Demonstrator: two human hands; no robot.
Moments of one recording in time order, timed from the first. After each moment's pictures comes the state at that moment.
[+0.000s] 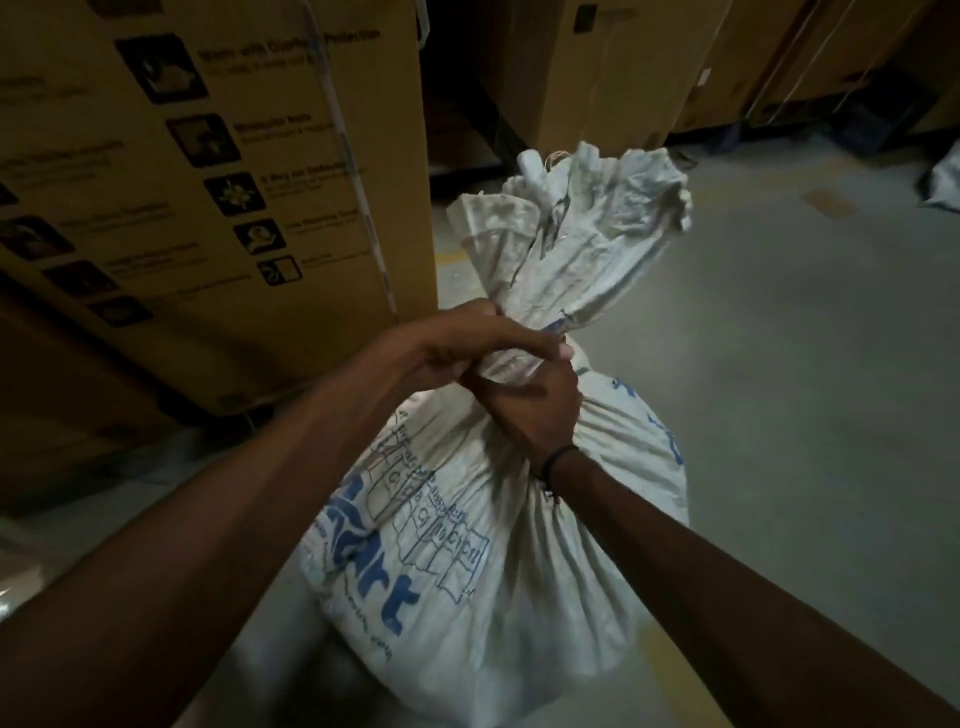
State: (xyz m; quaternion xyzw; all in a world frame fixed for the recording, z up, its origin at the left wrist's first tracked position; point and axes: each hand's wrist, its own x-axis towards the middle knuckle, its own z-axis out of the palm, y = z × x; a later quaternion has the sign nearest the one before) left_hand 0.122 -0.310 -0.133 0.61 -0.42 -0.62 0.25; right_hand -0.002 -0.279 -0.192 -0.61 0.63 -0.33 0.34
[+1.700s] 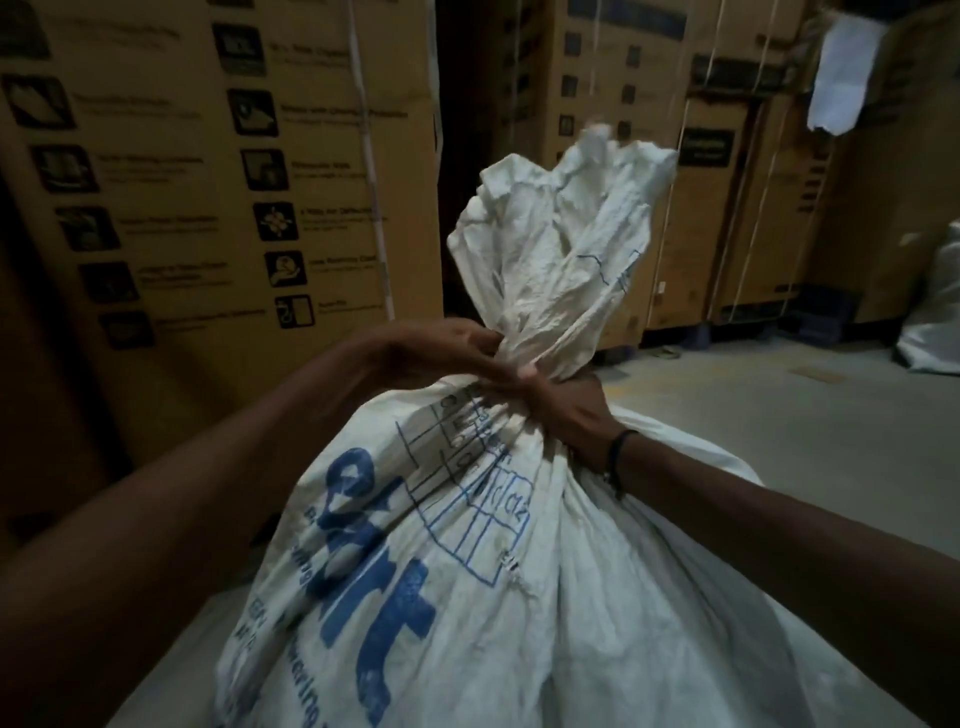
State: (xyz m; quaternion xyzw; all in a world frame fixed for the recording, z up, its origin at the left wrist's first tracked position) left_hand 0.149 -0.257 -0.274 0.54 -0.73 -0.35 0.21; right_hand -0.035 -0.316 -0.357 -0.63 0.44 -0.48 0.42
